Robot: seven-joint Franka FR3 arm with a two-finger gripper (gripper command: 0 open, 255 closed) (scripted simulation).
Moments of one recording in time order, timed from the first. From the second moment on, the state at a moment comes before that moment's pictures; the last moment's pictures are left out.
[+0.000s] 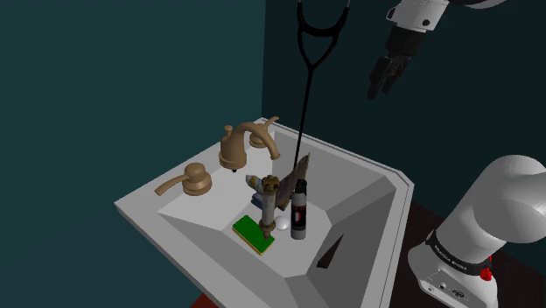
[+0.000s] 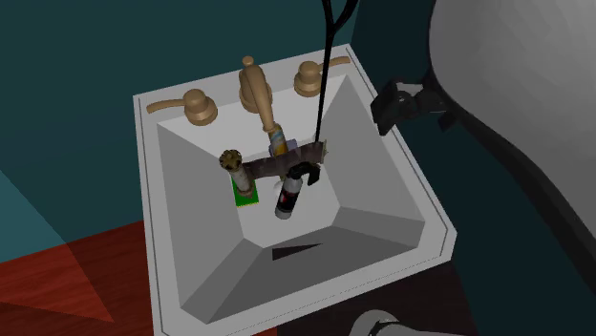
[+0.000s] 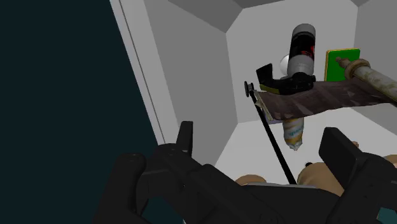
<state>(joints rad) 0.01 -0.75 -0.03 -2.34 0.03 1.69 -0.02</state>
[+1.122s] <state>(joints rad) 0.02 -0.72 0.36 -2.76 0.04 2.27 0.40</state>
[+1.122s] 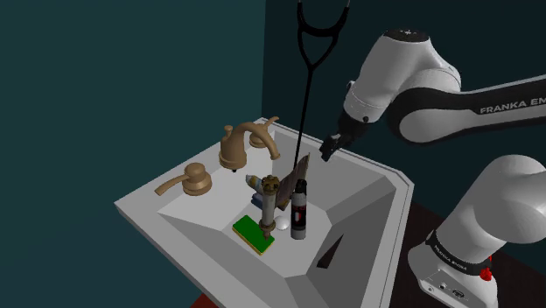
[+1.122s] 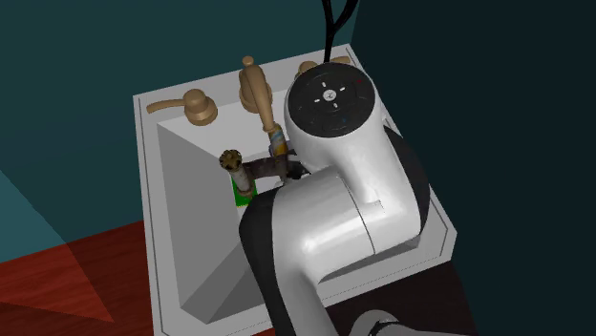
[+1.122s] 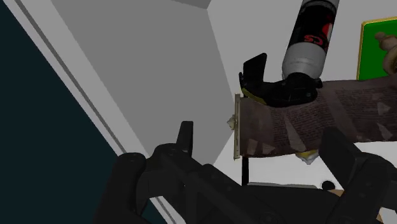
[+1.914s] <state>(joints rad) -0.55 -0.29 1.11 -2.70 -0.43 2.70 1.13</state>
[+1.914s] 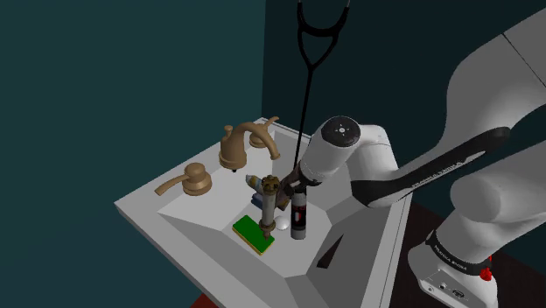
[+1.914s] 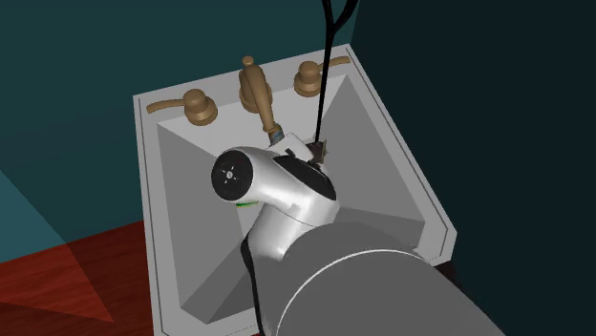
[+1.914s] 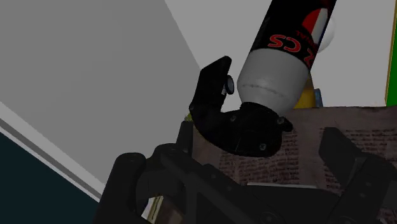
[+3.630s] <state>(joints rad) -0.82 -0.21 1.36 -2.68 -0.64 2.72 1.33</state>
